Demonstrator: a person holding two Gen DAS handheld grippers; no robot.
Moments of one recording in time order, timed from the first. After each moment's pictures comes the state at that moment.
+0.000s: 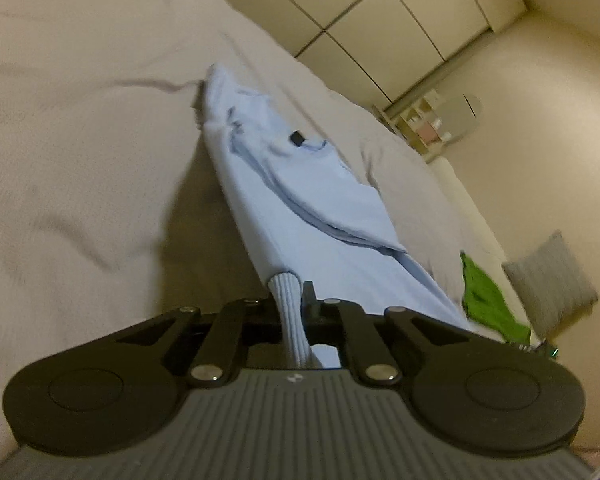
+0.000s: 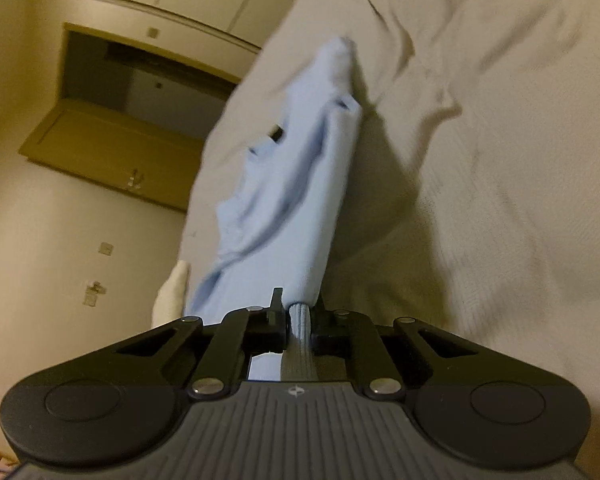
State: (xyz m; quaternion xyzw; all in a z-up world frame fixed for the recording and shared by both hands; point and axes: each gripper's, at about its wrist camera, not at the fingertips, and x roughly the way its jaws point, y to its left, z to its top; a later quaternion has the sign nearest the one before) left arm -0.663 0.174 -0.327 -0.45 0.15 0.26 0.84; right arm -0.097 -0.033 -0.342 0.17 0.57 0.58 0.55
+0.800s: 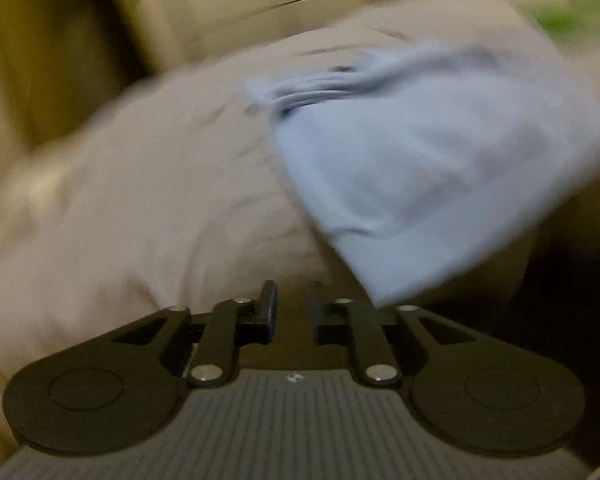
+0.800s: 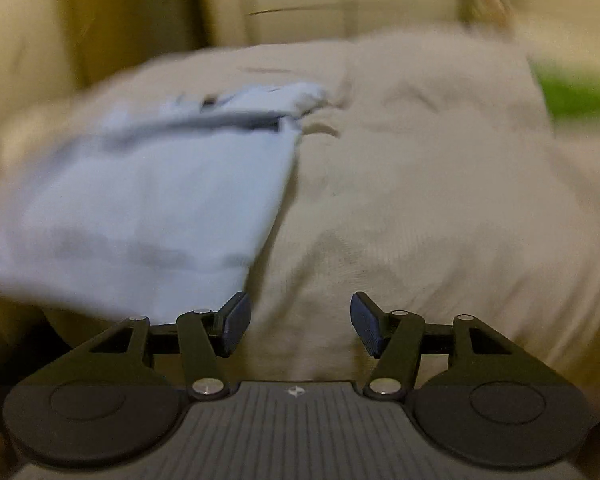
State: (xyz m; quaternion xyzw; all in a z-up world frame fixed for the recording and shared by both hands) left arm -0.678 -0.025 -0.384 0.12 0.41 0.38 0.82; right arm -0.211 -0.180 -0.367 -0.25 0.26 0.56 0.75
